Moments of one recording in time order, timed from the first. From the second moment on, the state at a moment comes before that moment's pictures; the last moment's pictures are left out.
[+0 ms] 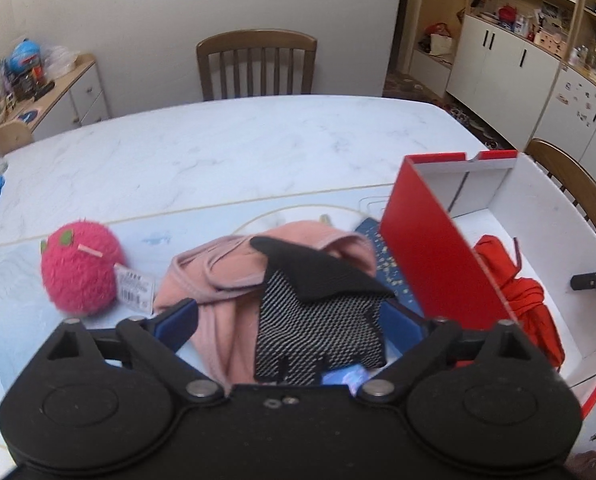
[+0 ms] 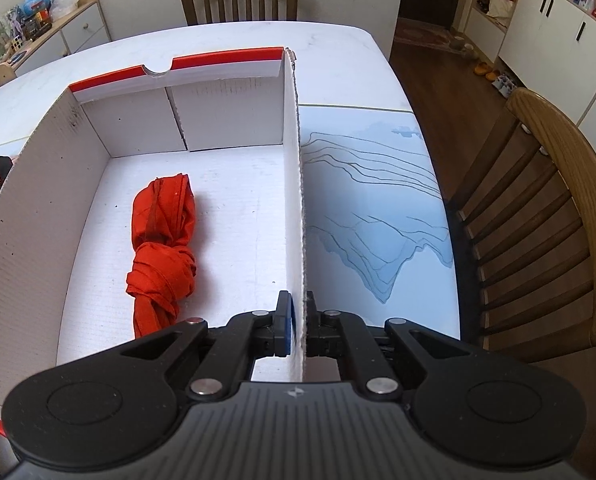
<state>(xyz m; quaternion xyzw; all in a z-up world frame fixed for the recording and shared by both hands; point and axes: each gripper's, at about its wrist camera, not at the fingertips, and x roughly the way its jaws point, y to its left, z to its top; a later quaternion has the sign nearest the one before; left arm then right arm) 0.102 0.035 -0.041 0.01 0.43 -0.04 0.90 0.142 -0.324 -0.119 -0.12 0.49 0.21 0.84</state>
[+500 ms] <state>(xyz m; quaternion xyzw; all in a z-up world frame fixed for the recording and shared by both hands) 0.095 0.014 -0.088 0.01 0.50 -0.08 0.86 0.138 -0.321 -0.115 -0.12 0.50 0.20 0.84</state>
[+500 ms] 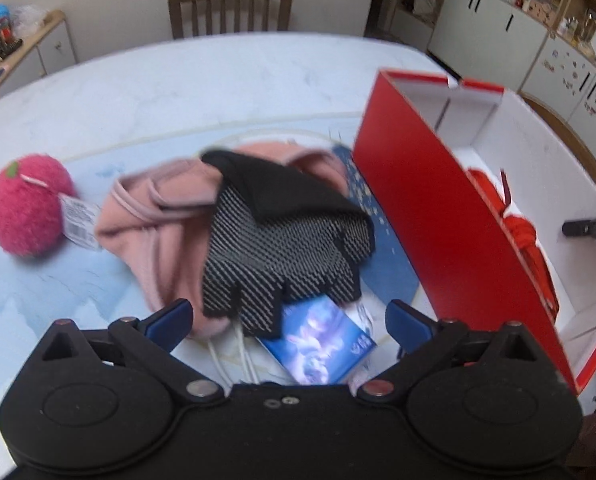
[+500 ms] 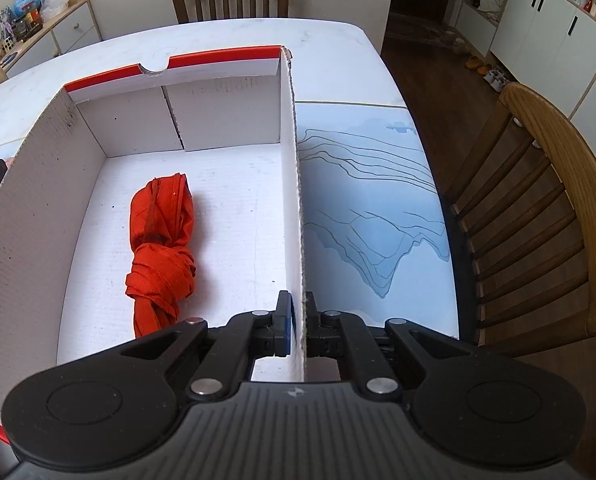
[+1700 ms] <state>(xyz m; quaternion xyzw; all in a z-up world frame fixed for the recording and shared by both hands) 0.092 0.006 -0.108 -0.04 0.55 -0.04 0.84 0.132 -0.319 -0.118 -0.14 0.49 0.21 0.84</state>
